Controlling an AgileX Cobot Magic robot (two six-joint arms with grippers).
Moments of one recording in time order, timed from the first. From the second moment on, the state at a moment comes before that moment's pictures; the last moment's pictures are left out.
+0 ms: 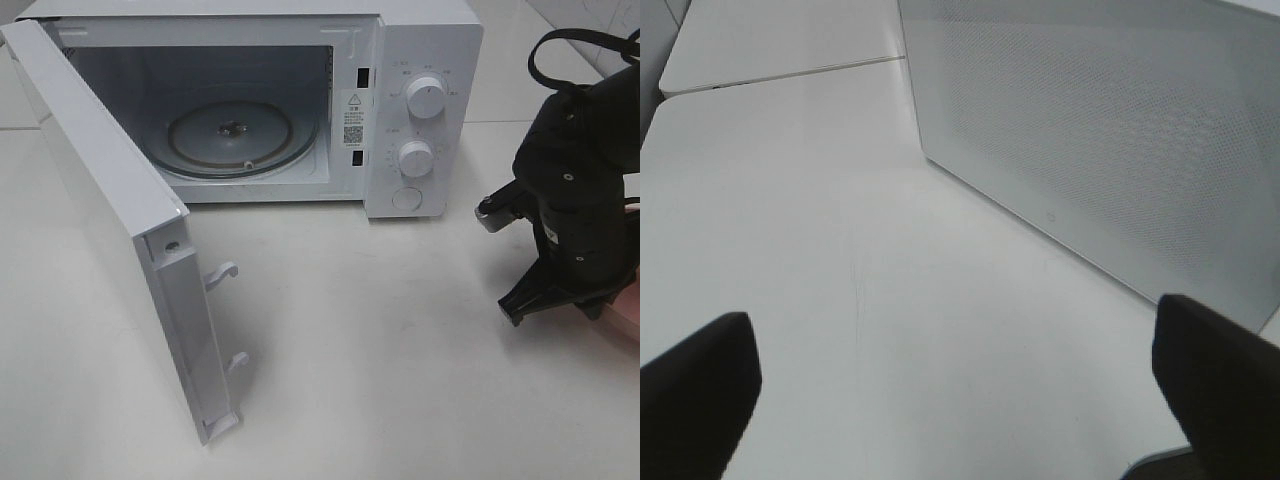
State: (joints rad) left arm -0.01 -0.01 -0.51 -0.15 1.04 0.19; right arm 0.40 1.82 -0.89 -0.59 0.83 0.56
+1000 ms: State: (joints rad) left arm -0.01 -0.01 -0.51 -0.15 1.04 0.19; right arm 0.63 1.48 -0.66 -0.57 0.96 0.60
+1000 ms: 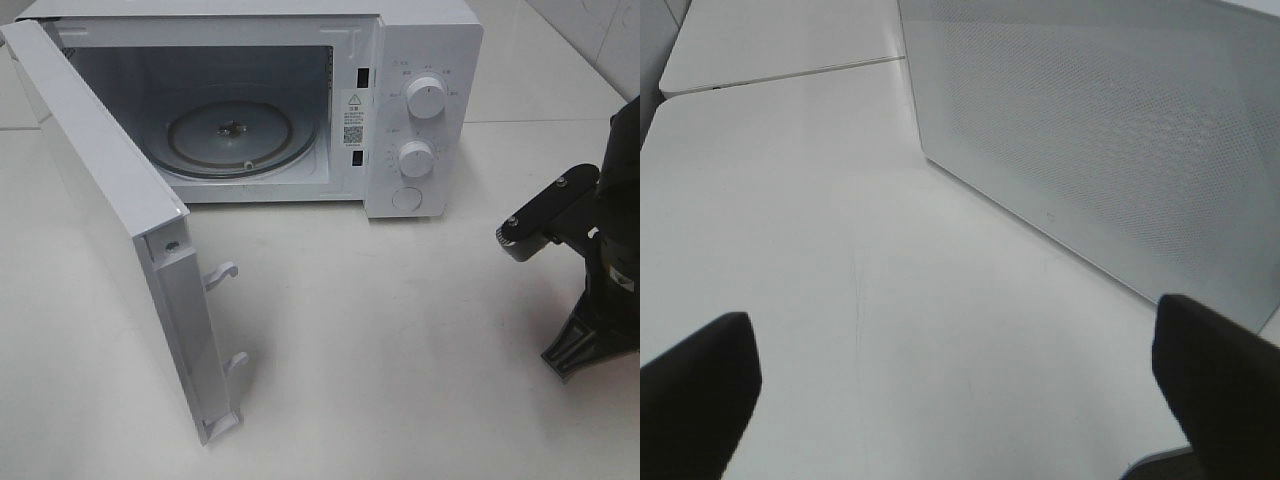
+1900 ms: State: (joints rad) left arm -0.01 -0.01 -0.51 -0.15 1.04 0.19; right arm 1.03 1.39 -0.62 -0.56 1.08 0.60
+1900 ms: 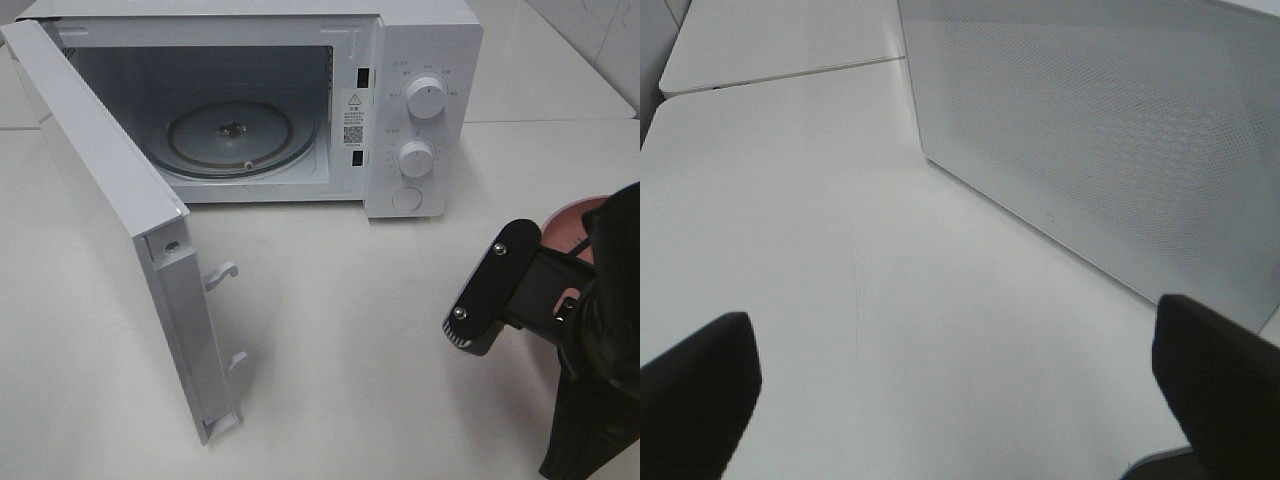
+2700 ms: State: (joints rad) left arm -0.01 -0.01 -0.51 -0.15 1.04 0.19; right arm 1.32 1.39 -0.62 -0.56 1.11 0.62
